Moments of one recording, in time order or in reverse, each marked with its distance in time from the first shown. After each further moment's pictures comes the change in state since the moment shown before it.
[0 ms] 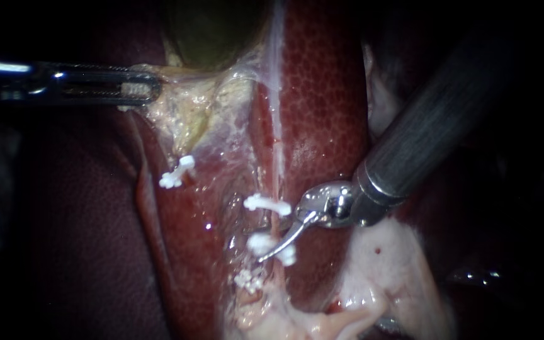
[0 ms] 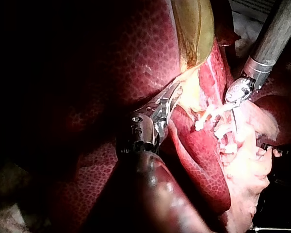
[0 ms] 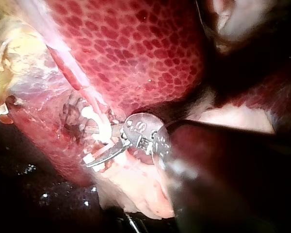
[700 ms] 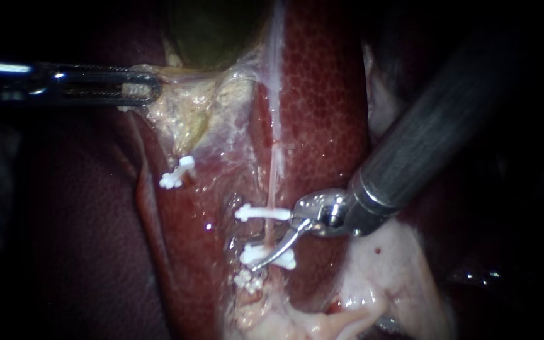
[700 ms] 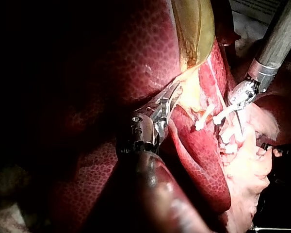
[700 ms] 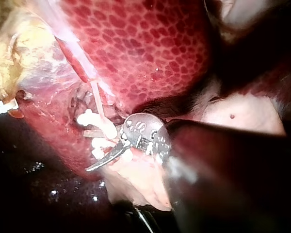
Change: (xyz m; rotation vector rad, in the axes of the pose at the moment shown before) right arm 0.001 -0.001 0.002 0.049 0.060 0.008; left arm 0.000 0.000 0.000 -0.003 -0.001 0.001
